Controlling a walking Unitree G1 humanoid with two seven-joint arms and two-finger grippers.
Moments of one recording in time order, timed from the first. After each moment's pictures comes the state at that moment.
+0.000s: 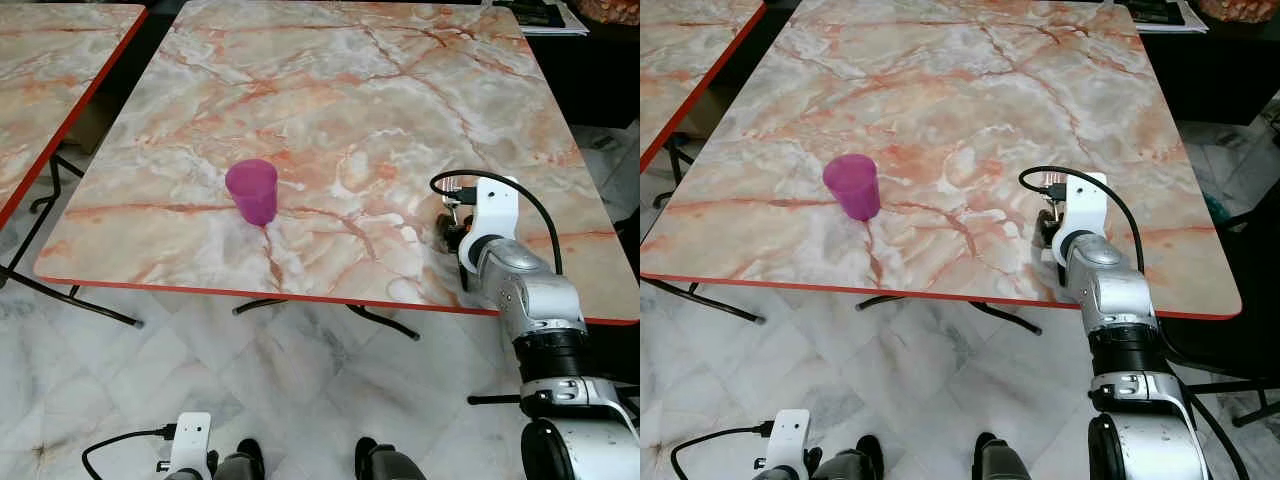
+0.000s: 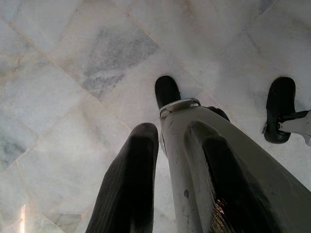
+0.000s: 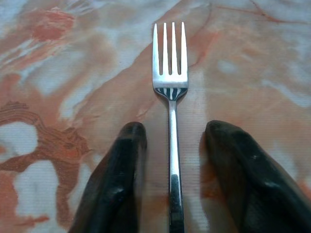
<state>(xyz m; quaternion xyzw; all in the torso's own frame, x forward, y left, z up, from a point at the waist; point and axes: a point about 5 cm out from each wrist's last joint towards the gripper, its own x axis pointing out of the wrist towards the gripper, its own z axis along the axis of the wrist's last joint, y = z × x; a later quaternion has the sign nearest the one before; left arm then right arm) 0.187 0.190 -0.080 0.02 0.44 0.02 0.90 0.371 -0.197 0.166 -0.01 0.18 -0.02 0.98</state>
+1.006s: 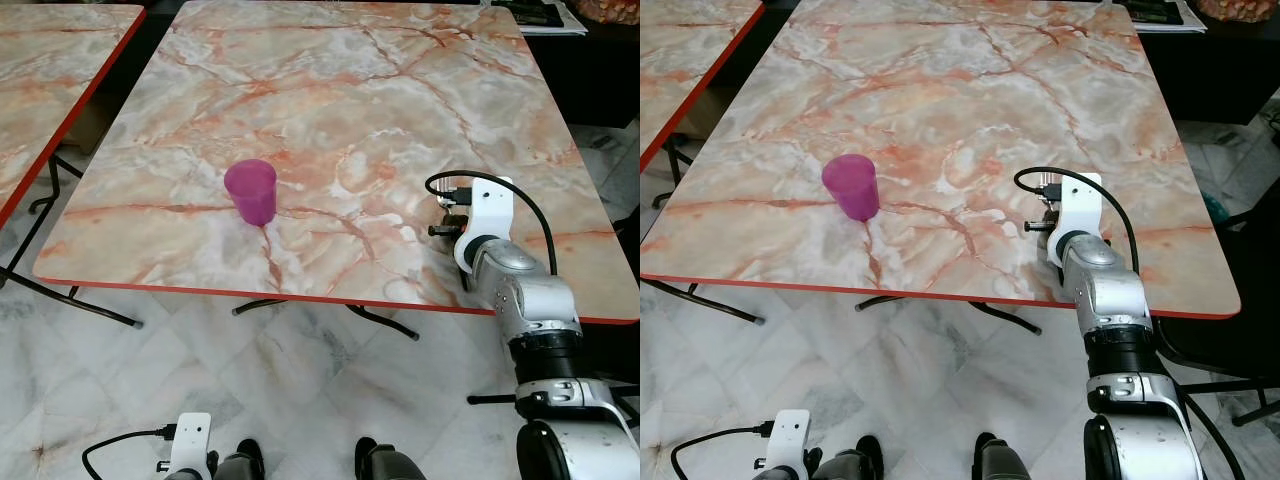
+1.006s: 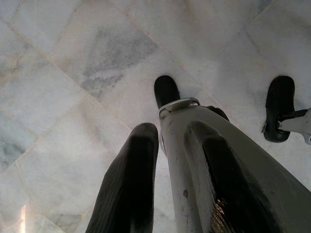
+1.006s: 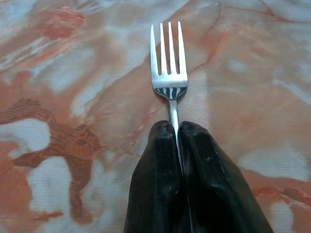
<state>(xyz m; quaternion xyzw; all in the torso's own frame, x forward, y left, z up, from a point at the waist) 0.187 0.190 -0.081 0.02 0.44 0.02 0.90 0.370 -0.191 0.165 -0.01 0.17 -0.01 0.98</state>
